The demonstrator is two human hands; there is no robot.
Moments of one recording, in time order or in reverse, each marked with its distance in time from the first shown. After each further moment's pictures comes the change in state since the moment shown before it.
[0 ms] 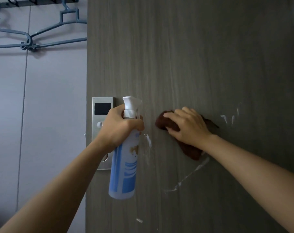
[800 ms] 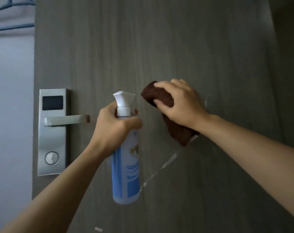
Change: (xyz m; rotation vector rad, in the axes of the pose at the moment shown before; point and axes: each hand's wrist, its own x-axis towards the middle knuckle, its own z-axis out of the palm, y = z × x) left_hand -0.001 0.006 0.112 -0.107 0.082 0.071; right_hand -0.009 0.059 -0.067 0.180 0.138 0.140
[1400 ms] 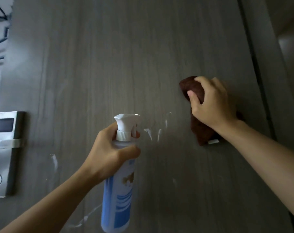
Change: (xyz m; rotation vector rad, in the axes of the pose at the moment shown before) left_hand 0.008 0.019 0.164 0.219 -0.071 0.077; right_hand -0.033 0.238 -0.050 -0.022 0.127 0.299
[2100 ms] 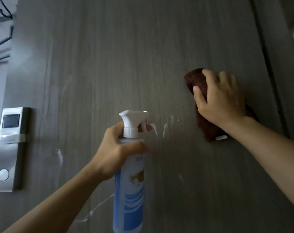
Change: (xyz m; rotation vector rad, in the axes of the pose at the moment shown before) left_hand 0.004 -0.017 0.003 -0.186 -0.107 0.021; right_hand -0.005 0.000 0.007 -0.257 0.008 -0.036
